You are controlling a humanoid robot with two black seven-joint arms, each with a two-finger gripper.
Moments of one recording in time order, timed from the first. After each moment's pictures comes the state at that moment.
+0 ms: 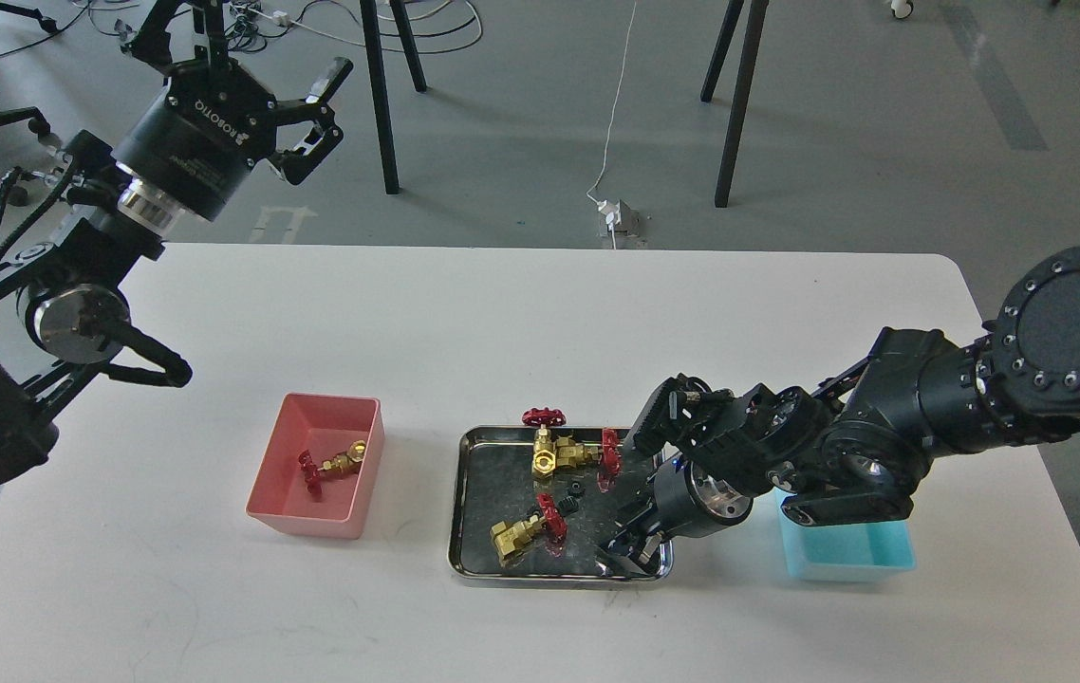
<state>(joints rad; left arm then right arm) -0.78 0.59 -0.63 -1.13 0.11 -0.49 -0.49 1.42 0.00 -1.00 1.15 -1.07 -0.03 0.28</state>
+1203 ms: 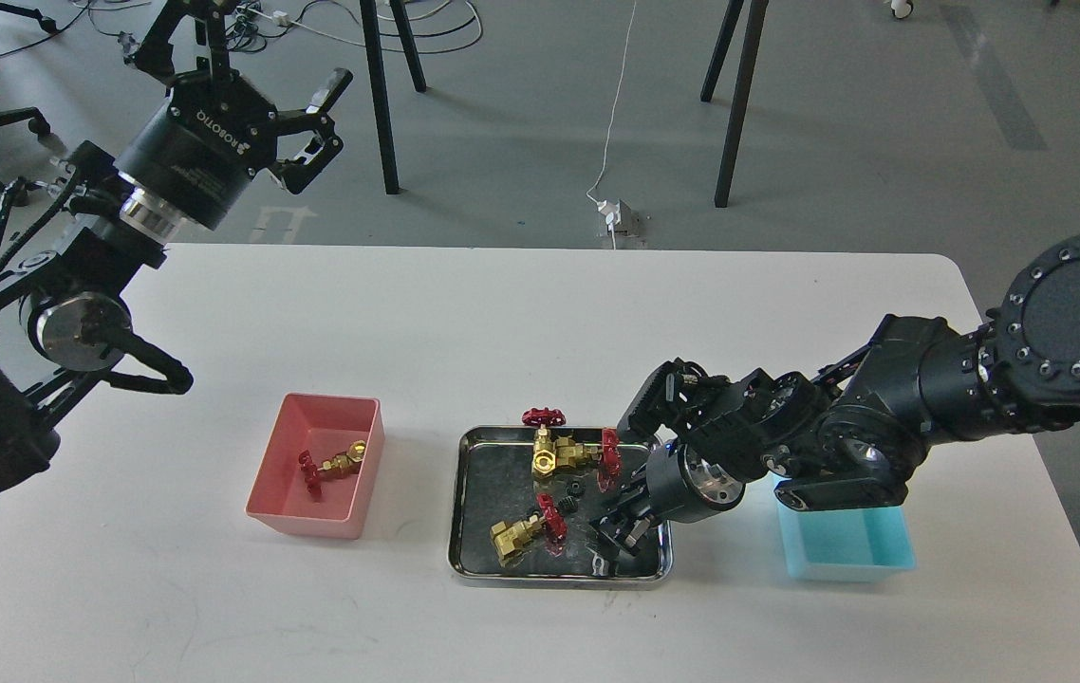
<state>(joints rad) -0.76 0.59 -0.63 -1.12 0.11 -0.49 -0.49 1.48 0.00 -0.98 1.16 -1.02 -0.04 0.31</state>
